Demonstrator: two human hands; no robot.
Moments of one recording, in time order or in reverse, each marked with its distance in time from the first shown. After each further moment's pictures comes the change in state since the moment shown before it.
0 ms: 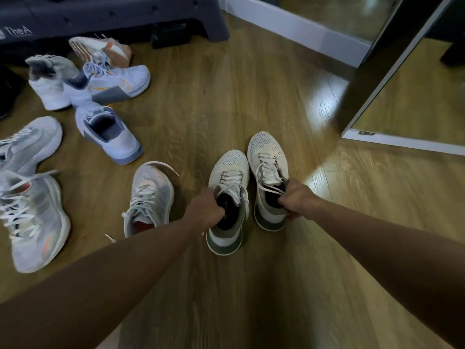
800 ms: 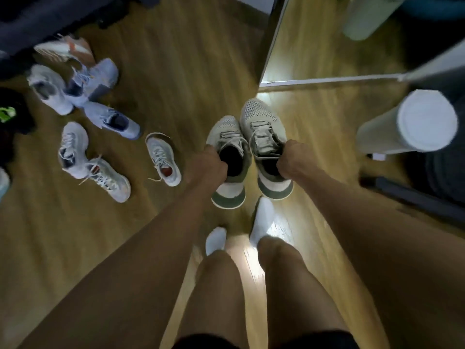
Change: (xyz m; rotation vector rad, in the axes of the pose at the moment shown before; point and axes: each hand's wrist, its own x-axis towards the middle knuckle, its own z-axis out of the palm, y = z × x) left_hand -0.364 0.239 -0.250 0.284 -0.105 0.109; right_hand -0.455 -0.070 -0.239 -0.303 0.154 0.166
